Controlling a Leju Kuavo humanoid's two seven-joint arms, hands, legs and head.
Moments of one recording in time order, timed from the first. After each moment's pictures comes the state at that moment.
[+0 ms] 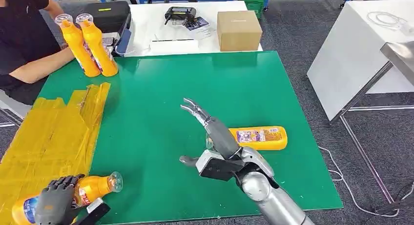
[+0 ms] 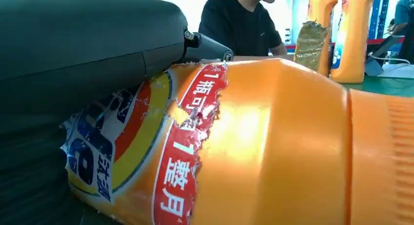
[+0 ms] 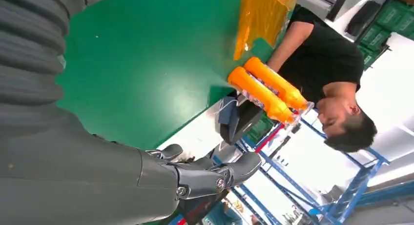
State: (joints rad) left arm 0.22 -0.14 0.49 -1.42 -1.40 0.37 -0.54; right arm -0.28 -0.03 0.62 -1.54 0.41 0.04 -0.24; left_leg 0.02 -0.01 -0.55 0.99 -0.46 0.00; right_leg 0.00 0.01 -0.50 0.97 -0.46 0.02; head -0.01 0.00
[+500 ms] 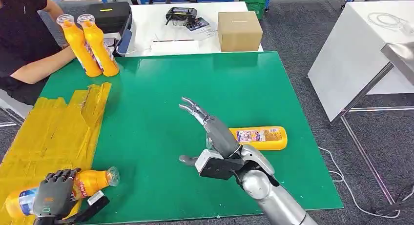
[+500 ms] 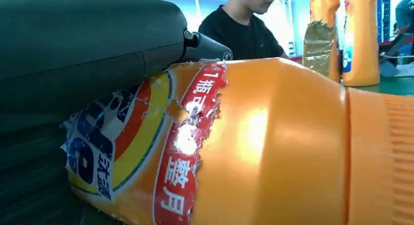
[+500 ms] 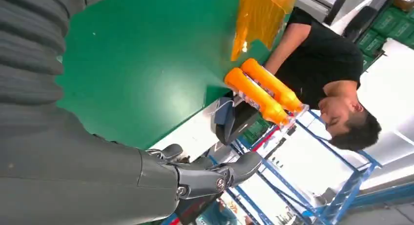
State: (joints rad) left arm 0.13 -0.07 0.48 -1.30 -1.53 0.43 -0.46; right arm -0.31 -0.04 0.63 -1.54 0.41 0.05 -0.23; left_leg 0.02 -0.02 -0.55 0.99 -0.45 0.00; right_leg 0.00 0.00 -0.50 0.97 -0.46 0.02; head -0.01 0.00
